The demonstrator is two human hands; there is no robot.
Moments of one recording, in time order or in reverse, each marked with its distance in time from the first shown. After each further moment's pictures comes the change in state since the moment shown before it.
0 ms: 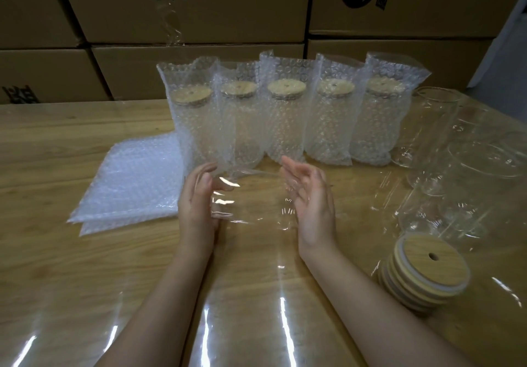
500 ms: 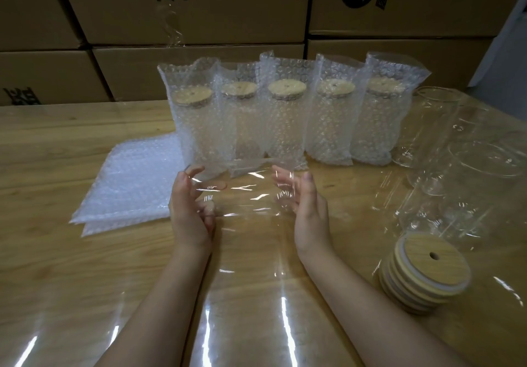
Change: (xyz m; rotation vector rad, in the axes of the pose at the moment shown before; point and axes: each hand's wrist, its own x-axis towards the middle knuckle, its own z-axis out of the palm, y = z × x) left_hand 0.003 0.006 -0.004 -0.201 0.105 -0.121; right_hand -0.007 0.000 0.008 -0.144 -0.028 0.032
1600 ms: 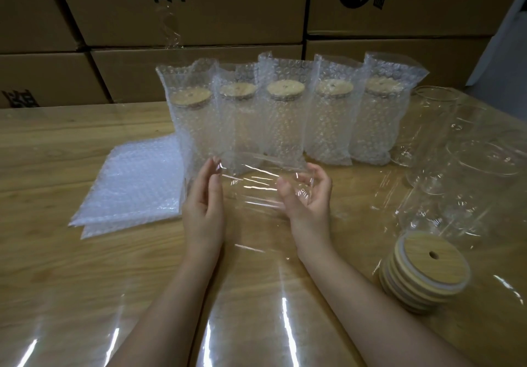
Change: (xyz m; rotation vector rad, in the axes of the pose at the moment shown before) left_hand 0.001 -0.021 0.005 0.386 -0.006 0.300; right_hand 0.001 0.002 -0.002 0.021 0.086 0.052
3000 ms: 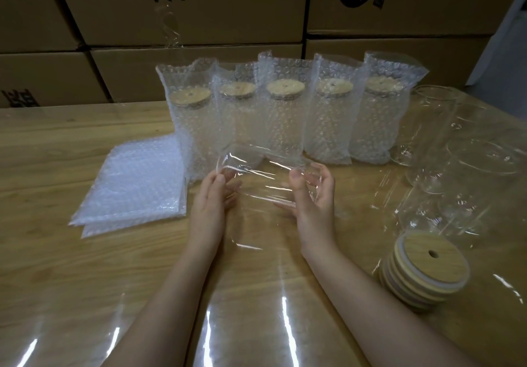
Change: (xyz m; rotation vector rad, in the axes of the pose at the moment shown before) left_hand 0.006 0.000 0.004 -0.169 -0.197 -0.273; right_hand 0.007 -0.001 -0.003 0.032 0.080 0.046
